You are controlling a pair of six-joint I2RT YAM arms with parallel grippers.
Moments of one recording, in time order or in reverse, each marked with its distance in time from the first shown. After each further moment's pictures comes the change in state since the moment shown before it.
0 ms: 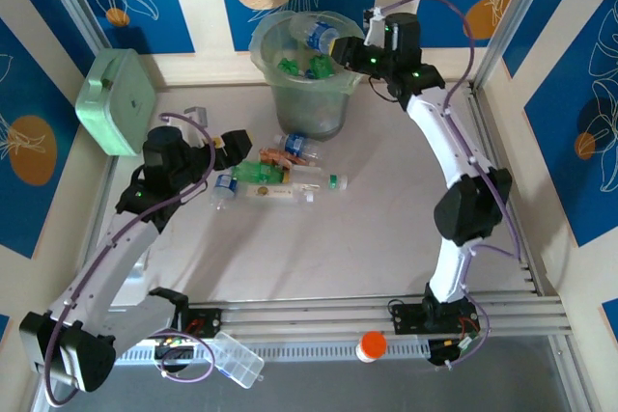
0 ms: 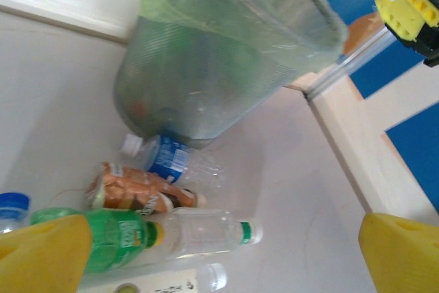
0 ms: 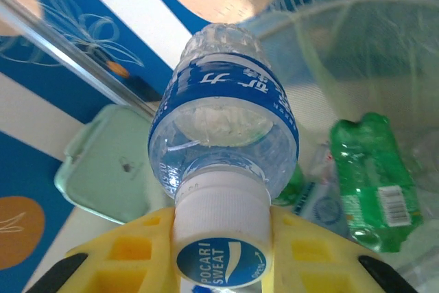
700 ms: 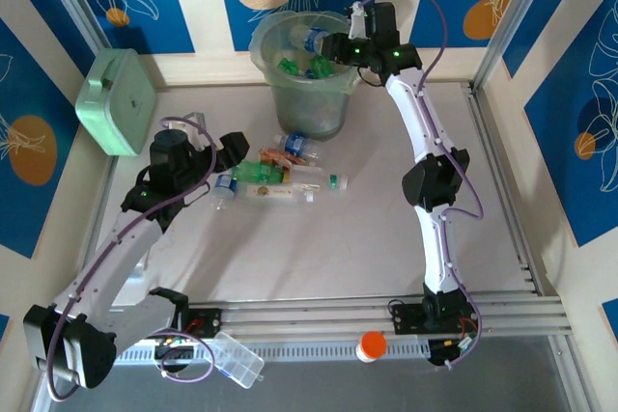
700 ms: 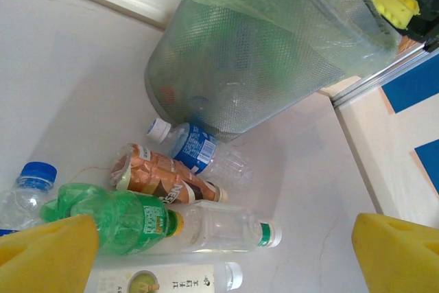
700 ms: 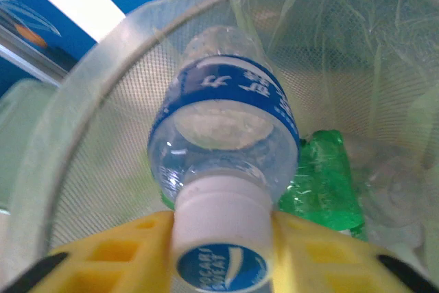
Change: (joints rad) left arm 0.000 0.026 -0.031 -0.008 -0.057 -0.074; right arm 0.004 0.421 0.625 -0.359 0.066 -0.139
